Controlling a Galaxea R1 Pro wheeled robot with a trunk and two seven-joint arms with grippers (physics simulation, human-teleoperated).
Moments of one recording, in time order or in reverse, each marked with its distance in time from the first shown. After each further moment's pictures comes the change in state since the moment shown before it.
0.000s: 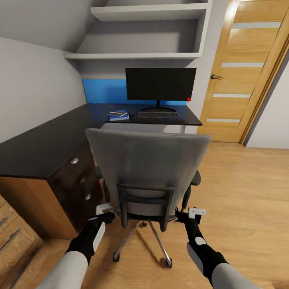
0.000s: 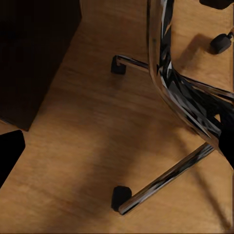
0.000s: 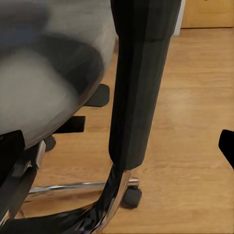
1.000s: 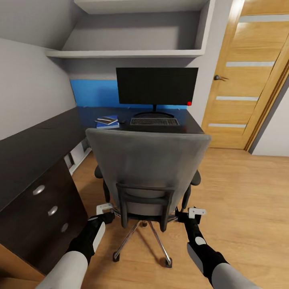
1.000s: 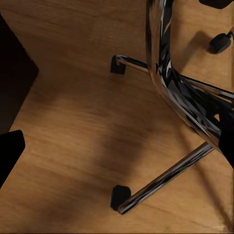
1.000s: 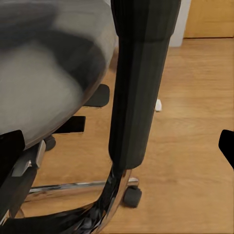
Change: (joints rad) left arm 0.000 0.000 -0.001 0.001 0.004 0.000 0.000; right arm 0.000 0.000 0.000 0.000 0.002 0.000 0.000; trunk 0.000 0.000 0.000
